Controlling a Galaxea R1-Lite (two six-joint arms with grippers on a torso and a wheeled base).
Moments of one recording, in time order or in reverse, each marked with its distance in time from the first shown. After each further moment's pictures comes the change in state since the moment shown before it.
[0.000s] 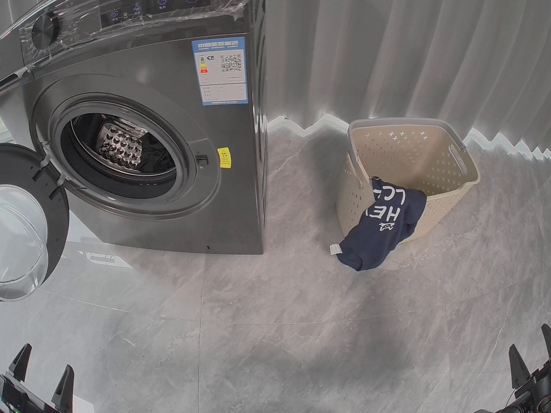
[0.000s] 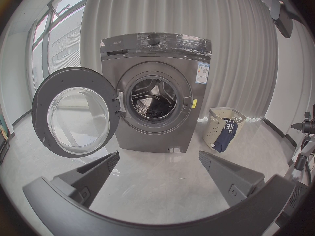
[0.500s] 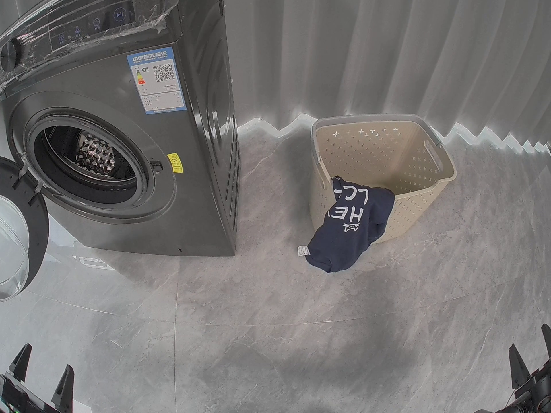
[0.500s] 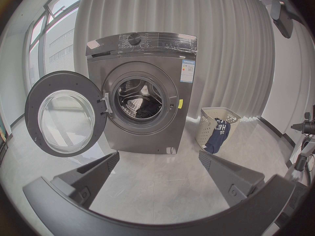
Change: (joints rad) left arm 0.000 0.001 0.000 0.001 -0.001 -0.003; right arm 0.001 0.001 0.000 0.000 0.000 -0.001
